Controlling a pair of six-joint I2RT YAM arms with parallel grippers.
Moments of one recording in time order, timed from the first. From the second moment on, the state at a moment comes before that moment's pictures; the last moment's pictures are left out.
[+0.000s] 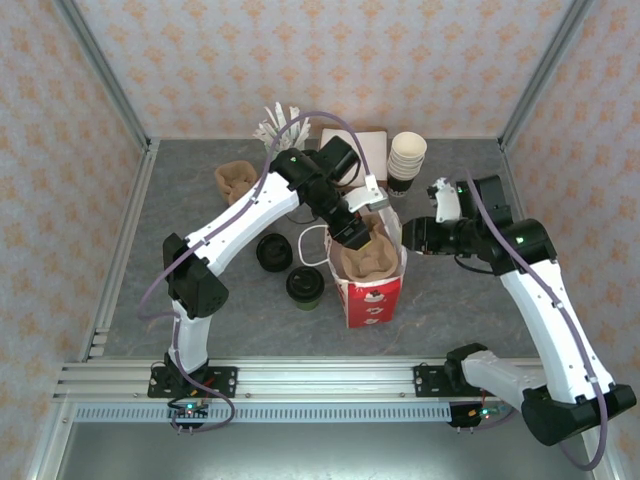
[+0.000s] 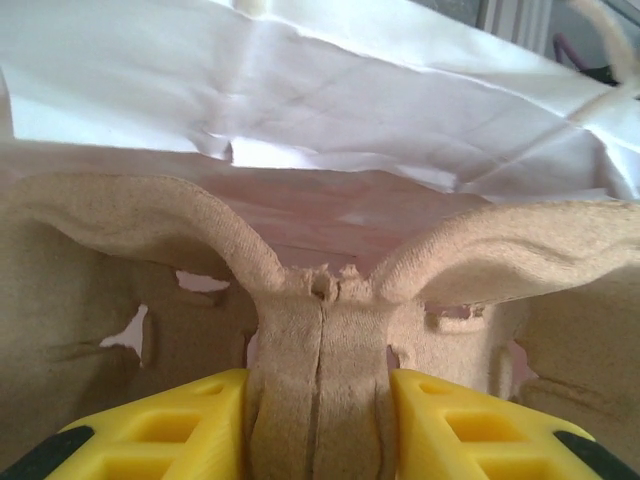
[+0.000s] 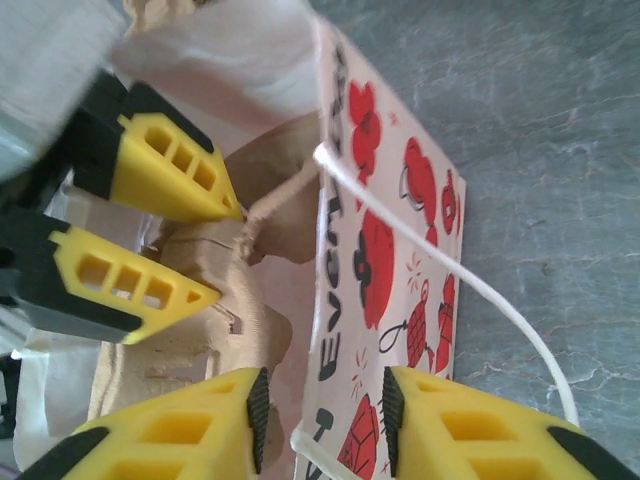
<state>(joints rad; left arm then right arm) -0.70 1.98 2.10 -1.29 0.57 0.30 0.31 1.03 1.33 -1.16 -0.36 0.33</state>
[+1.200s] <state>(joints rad) -0.76 1.96 2.01 -1.08 0.31 0.02 0.34 0.71 1.05 -1.11 -0.46 0.86</state>
